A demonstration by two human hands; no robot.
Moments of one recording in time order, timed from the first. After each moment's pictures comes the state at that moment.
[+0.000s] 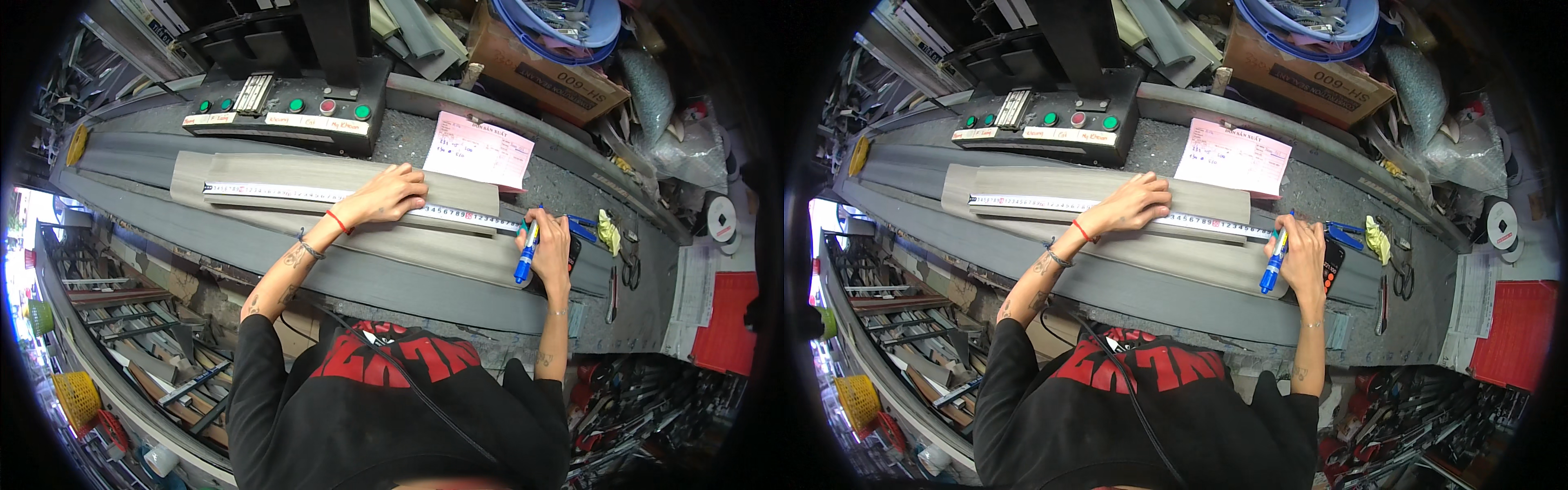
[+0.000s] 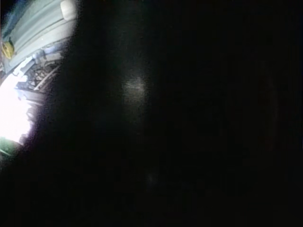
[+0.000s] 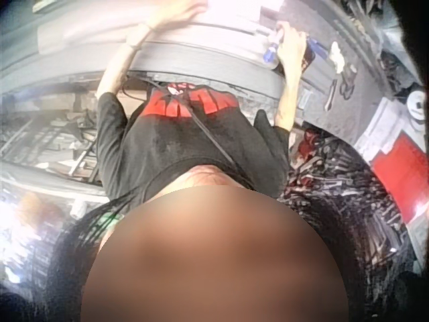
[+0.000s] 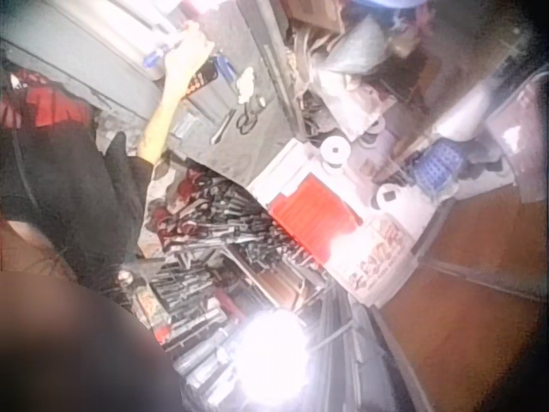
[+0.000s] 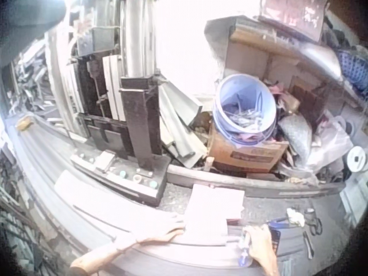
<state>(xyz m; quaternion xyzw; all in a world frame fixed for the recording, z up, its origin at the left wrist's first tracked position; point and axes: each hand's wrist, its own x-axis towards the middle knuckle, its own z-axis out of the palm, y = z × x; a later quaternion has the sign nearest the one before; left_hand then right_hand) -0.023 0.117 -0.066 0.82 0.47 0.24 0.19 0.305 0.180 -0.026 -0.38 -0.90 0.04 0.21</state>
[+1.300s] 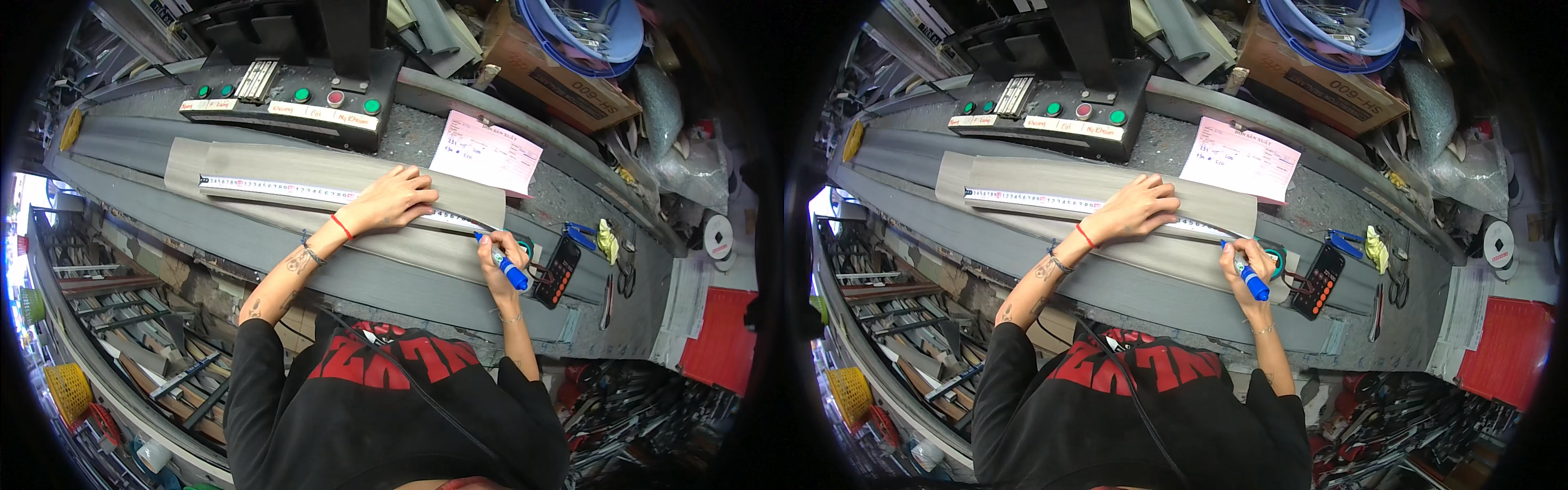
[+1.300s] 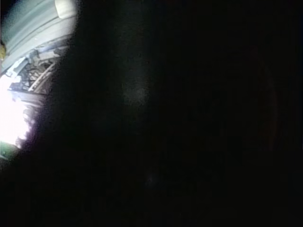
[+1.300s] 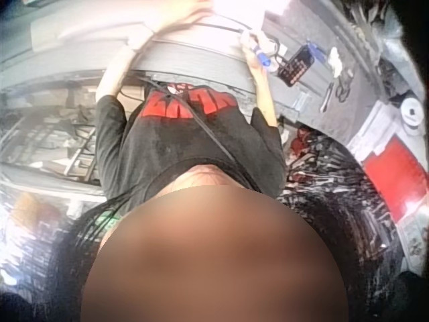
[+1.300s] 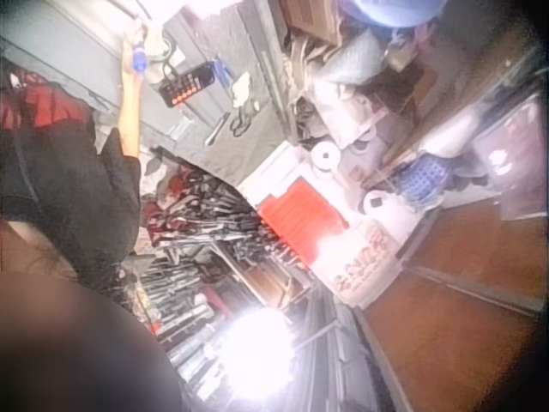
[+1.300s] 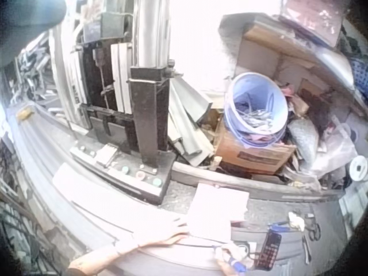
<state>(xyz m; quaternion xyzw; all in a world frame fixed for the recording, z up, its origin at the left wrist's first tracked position) -0.019 0.108 -0.071 0.84 0.48 0.25 0.09 0.242 0.128 -0.066 -0.39 -0.80 0.23 0.40</state>
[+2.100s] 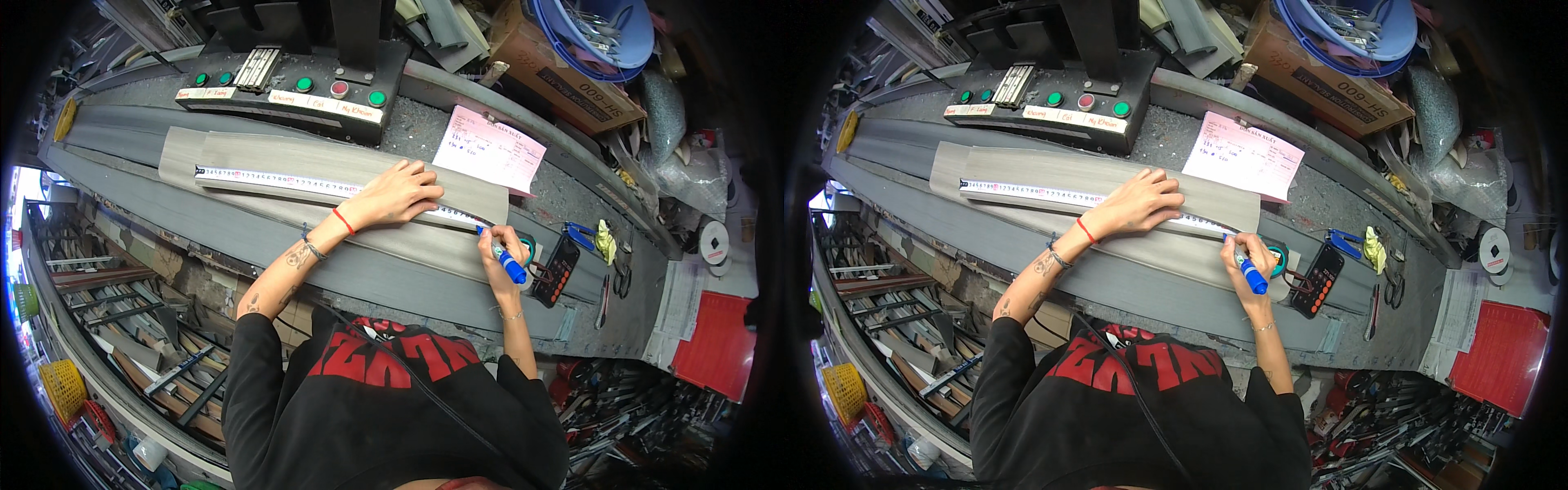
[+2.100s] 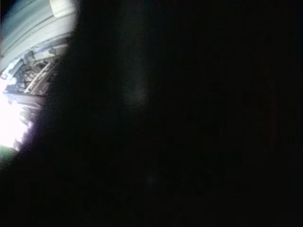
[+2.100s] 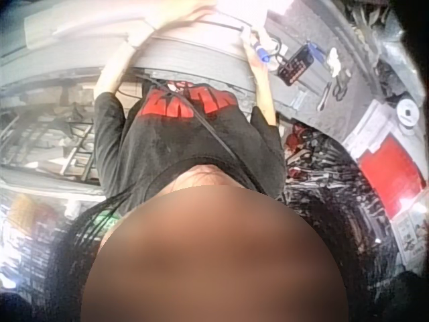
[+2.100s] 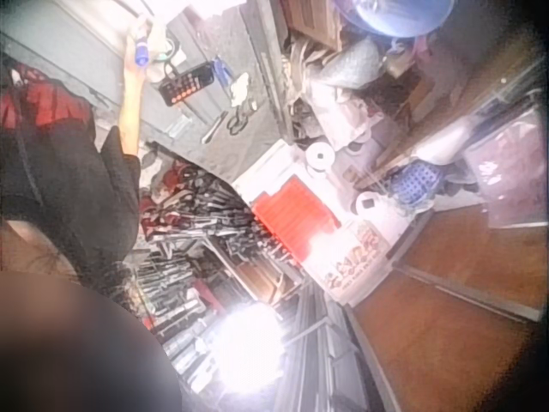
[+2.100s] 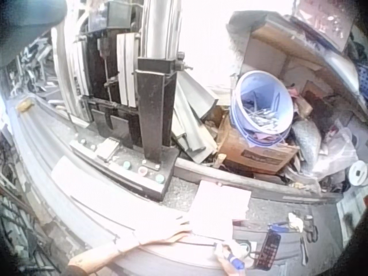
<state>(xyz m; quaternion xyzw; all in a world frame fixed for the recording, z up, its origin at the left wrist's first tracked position) -0.019 0.109 -0.076 0.83 0.48 0.26 0.10 0.236 0.132 -0.069 -0.40 -0.80 0.21 0.39</state>
